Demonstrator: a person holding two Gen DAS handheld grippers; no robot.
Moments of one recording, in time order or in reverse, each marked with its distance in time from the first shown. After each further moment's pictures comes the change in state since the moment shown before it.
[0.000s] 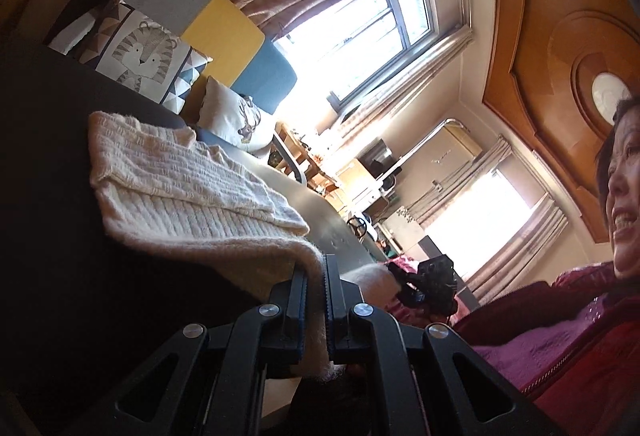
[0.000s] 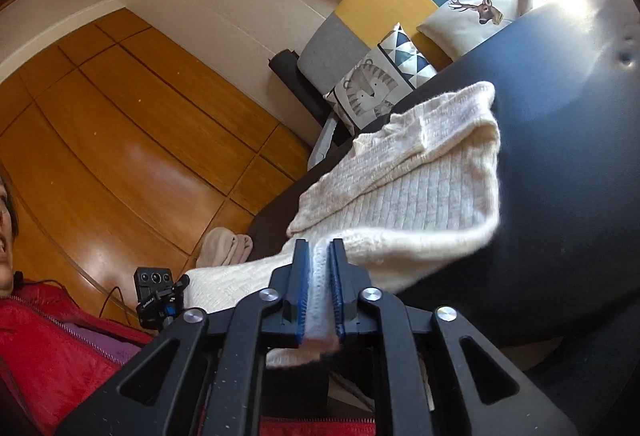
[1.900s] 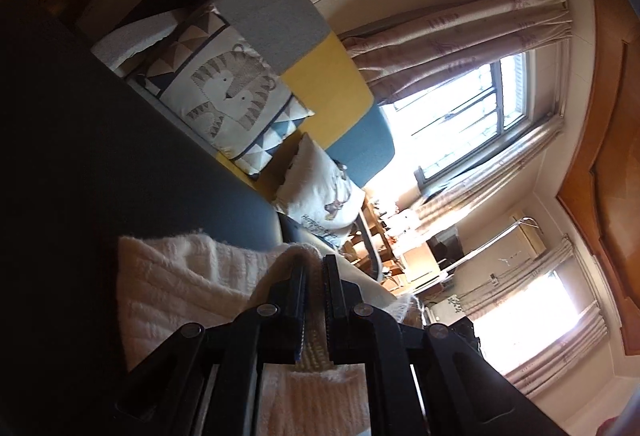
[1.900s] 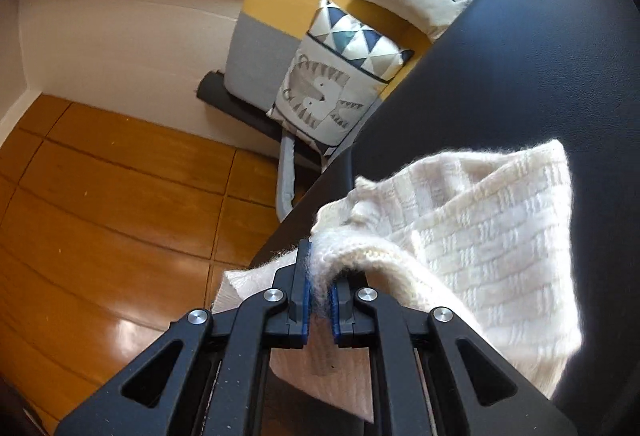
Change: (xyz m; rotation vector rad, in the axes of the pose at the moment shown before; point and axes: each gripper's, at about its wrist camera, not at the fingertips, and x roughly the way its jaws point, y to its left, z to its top) left arm 0.128 0.169 0.158 -0.248 -0.154 0.258; right arm 0.192 -0.093 0.166 0.378 0.106 -0.075
